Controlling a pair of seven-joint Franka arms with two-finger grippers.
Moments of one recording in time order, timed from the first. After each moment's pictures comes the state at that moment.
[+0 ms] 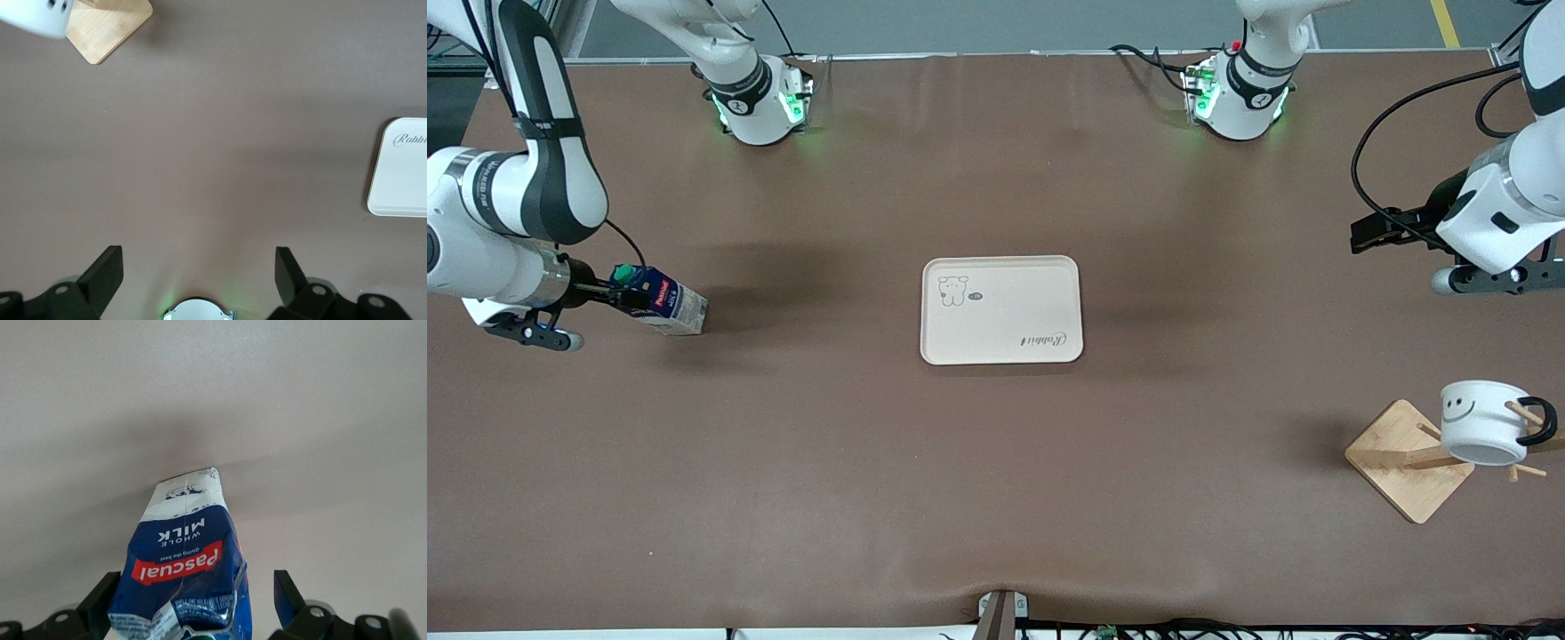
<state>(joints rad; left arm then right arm) 0.27 0.09 -0.37 -1.57 0.03 1.47 -0.14 -0.08 0.16 -0.10 -2.07 -0.06 1.99 0.11</state>
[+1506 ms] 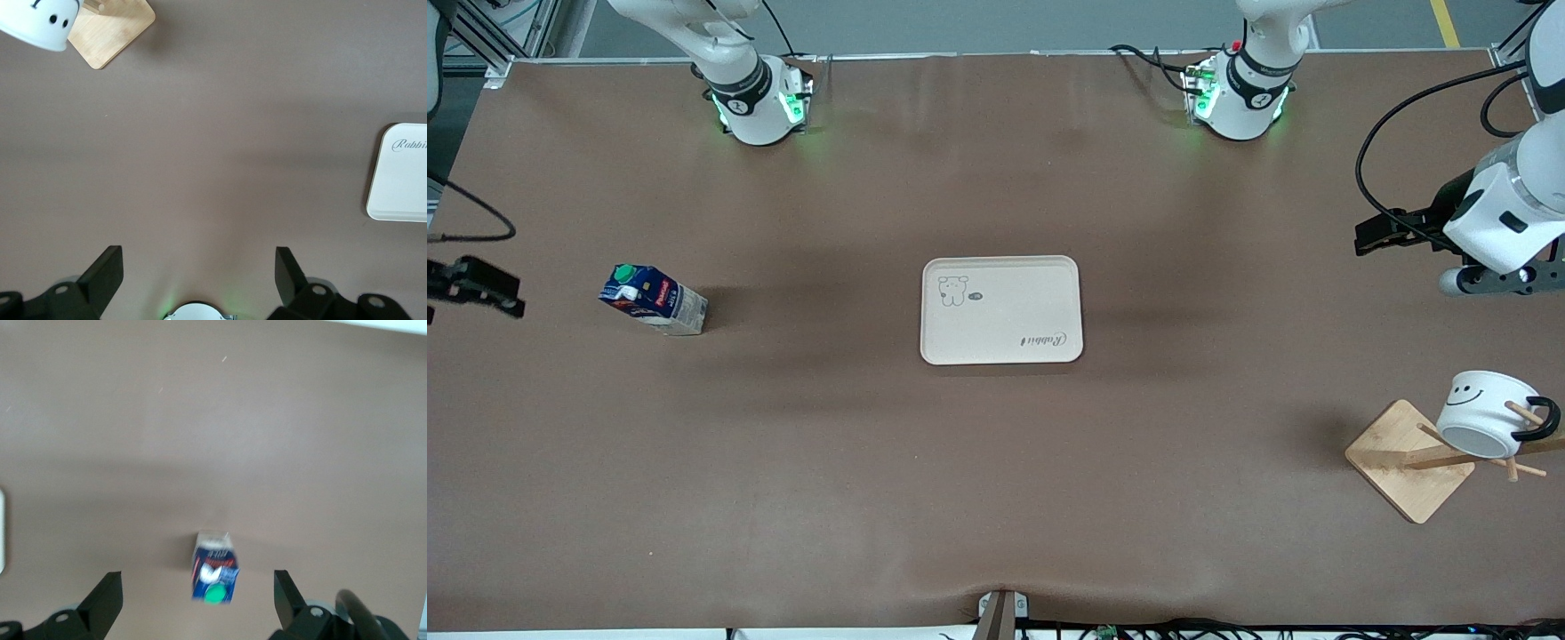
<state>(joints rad) 0.28 0.09 -0.37 -1.56 0.03 1.48 -0.14 0.02 0.22 -0.07 -1.26 -0.05 1.48 -0.17</state>
